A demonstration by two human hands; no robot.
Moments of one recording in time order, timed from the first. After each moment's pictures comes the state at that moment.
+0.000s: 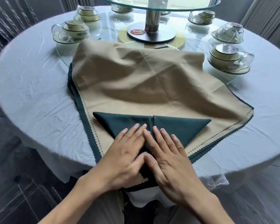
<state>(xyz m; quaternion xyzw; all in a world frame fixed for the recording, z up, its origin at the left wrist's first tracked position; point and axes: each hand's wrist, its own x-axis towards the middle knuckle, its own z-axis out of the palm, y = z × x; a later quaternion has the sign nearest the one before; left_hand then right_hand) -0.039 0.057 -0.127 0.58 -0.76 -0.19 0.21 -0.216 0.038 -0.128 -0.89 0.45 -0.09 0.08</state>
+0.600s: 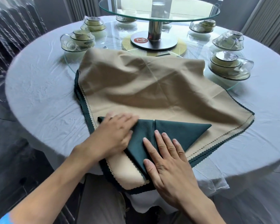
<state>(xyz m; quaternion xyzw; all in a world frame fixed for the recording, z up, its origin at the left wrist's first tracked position) -0.003 0.013 -0.097 0.65 -0.76 -0.06 0.02 -0.211 0.038 -0.139 -0.88 0.47 -0.09 -0.01</state>
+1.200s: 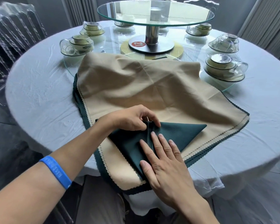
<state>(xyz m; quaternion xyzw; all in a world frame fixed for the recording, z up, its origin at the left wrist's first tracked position) -0.026 -0.060 -0.070 0.49 -0.77 -0.39 0.11 -0.214 0.040 -0.136 -0.88 0.46 -0.11 0.03</state>
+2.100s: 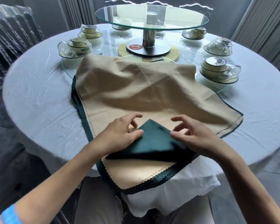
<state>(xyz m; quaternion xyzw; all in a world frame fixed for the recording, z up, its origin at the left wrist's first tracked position) -0.023 0.008 -0.077 0.63 -0.67 -0.31 0.26 -0.275 -0.045 -0.069 -0.78 0.48 -0.17 0.36</state>
